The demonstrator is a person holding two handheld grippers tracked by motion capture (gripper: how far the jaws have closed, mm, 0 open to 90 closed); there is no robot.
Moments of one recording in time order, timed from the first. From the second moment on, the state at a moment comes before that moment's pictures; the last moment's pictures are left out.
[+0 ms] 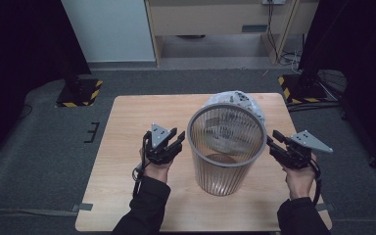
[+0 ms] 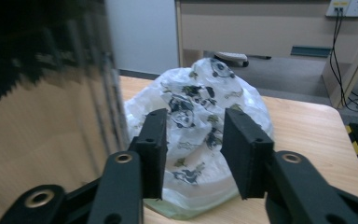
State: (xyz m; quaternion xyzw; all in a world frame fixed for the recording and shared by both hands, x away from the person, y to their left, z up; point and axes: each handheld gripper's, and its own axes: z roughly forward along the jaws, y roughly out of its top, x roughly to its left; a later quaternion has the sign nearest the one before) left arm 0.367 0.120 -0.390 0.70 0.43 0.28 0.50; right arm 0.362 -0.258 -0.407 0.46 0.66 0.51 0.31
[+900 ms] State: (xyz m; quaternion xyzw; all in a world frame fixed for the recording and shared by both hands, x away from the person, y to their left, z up) left arm 0.354 0.127 -0.386 0.70 0.42 0.27 0.51; right arm 0.359 -0.206 -0.398 0.46 0.66 0.51 0.32
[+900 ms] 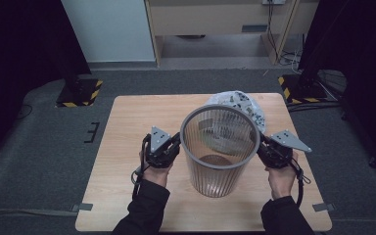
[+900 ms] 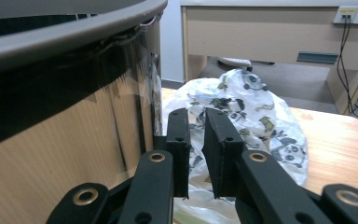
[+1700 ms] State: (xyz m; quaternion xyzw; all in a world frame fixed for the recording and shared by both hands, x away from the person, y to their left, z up) left arm 0.337 0.172 -0.397 0.71 0.44 0.29 0.47; right arm 0.355 -0.176 -0.400 0.45 0.67 0.51 0.32
